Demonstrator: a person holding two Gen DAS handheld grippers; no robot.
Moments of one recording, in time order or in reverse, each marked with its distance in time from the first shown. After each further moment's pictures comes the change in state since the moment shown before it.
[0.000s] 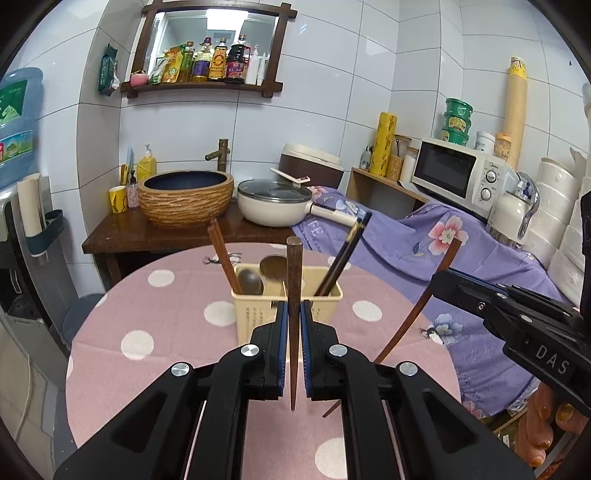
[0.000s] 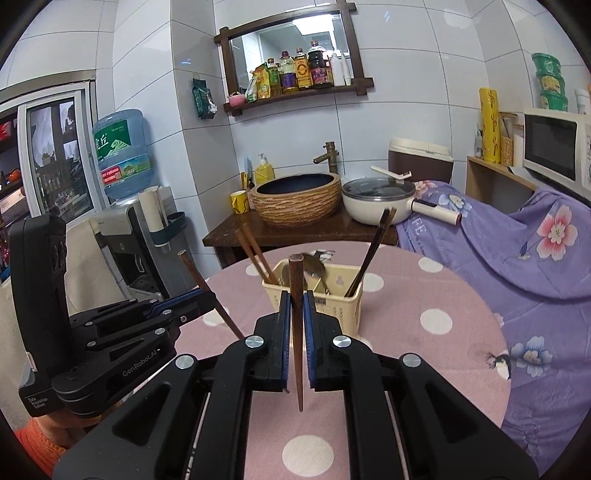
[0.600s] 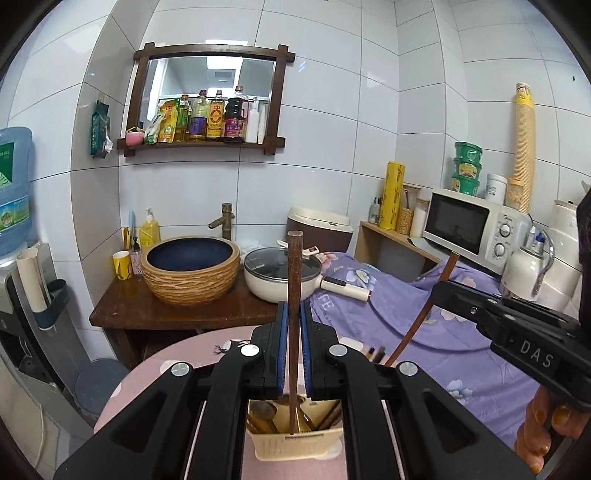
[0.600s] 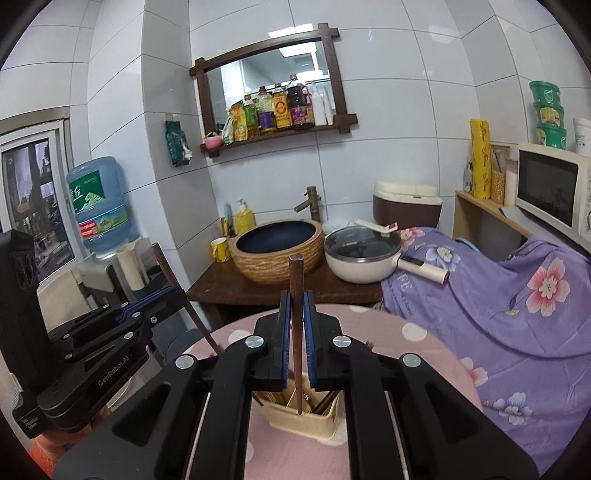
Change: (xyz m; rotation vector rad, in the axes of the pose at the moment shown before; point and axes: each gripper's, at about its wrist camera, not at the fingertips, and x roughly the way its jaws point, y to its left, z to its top) left arm 0.017 -0.005 0.138 0.043 -0.151 0.057; right arm 0.029 -0.025 0.139 0.041 -0.098 -0.072
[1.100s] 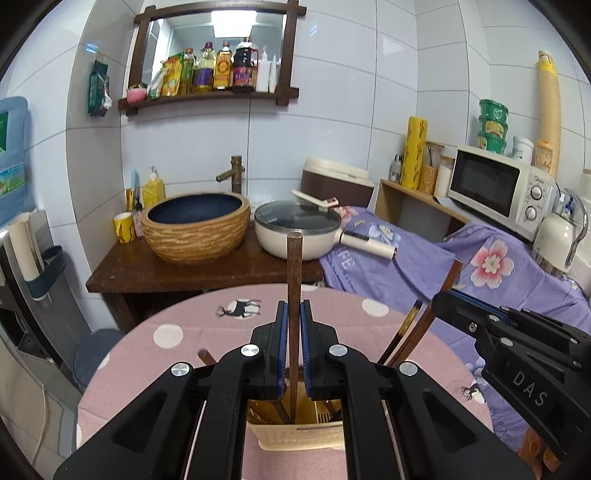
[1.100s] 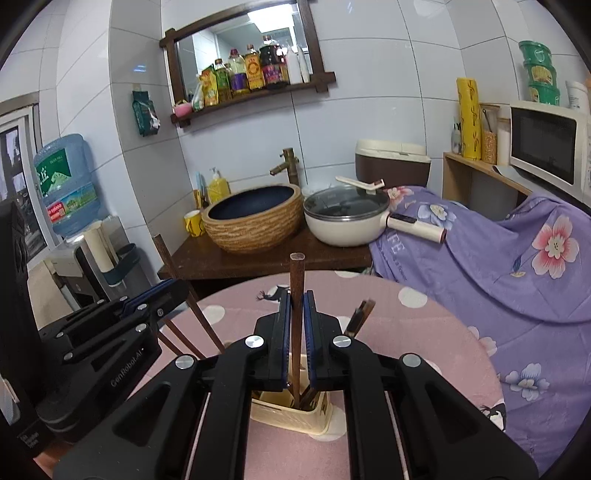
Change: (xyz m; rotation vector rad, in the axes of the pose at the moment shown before) left arm 0.080 0.006 -0.071 -0.003 0.148 0.050; right arm 0.079 -0.020 -0.068 0.044 0.118 -0.065
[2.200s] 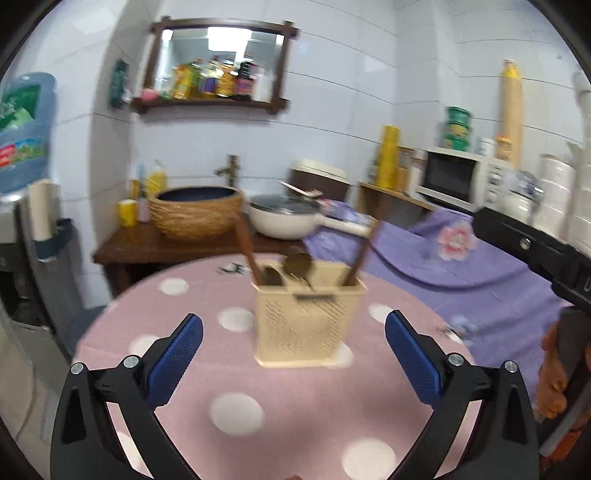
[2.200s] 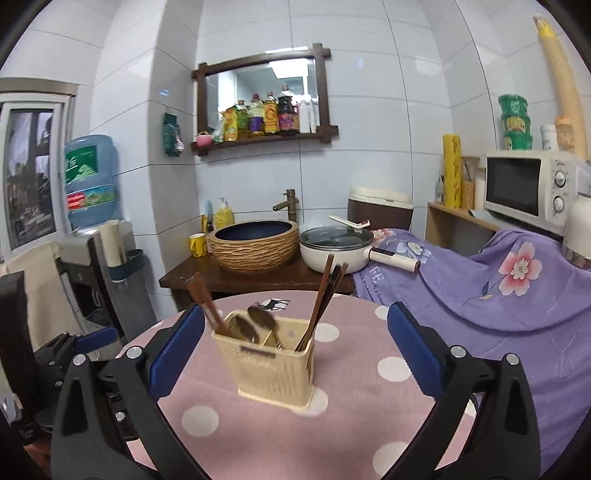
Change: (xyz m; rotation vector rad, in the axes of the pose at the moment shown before) left arm -0.114 0.014 -0.136 0.008 -0.064 -0.119; right arm -0.133 0.017 -0.112 -0.124 -0.262 -0.036
